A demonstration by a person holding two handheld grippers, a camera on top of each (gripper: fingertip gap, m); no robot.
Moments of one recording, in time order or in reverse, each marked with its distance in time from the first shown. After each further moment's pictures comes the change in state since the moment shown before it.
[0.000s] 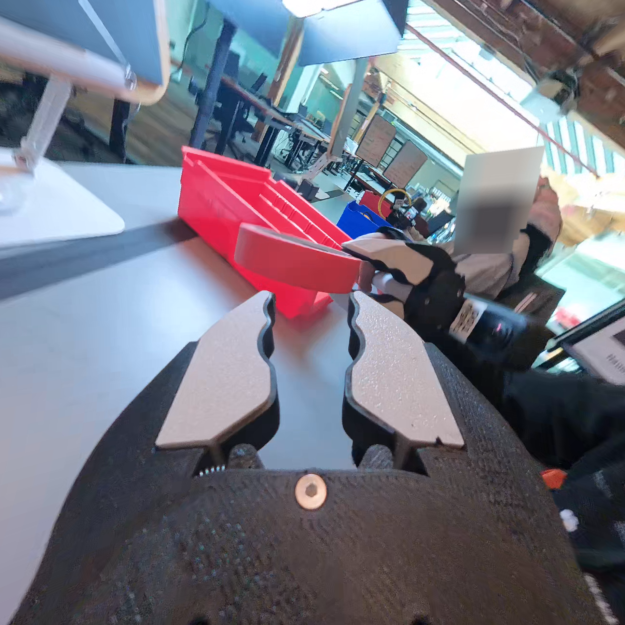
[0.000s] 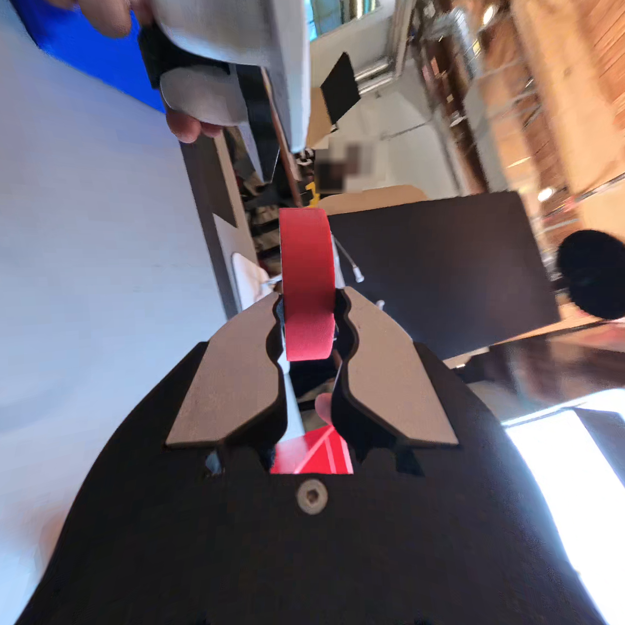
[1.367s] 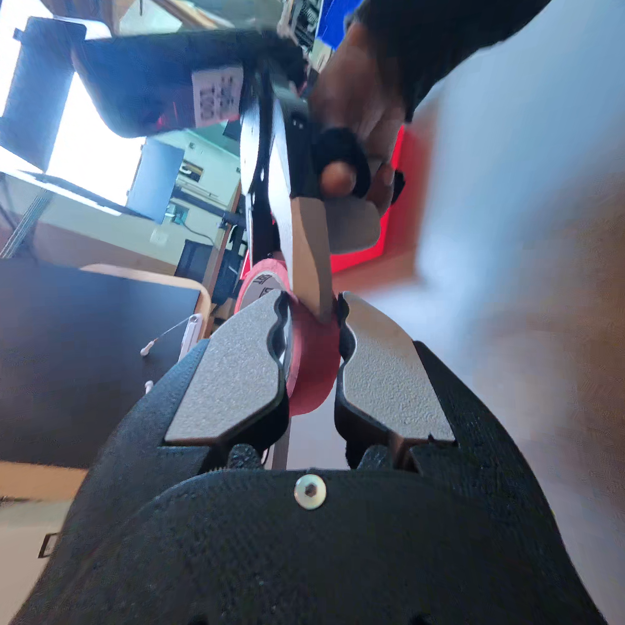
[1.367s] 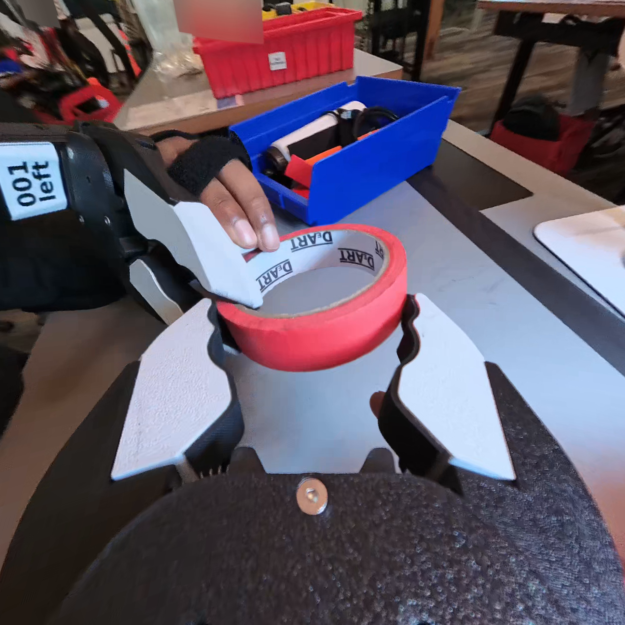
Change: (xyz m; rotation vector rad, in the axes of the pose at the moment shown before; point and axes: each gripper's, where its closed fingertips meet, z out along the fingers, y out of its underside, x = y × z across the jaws) left arm 0.056 0.068 0.045 -0.261 -0.224 1.592; right arm -0.043 -0.030 -0.020 0.126 -0.857 1.180
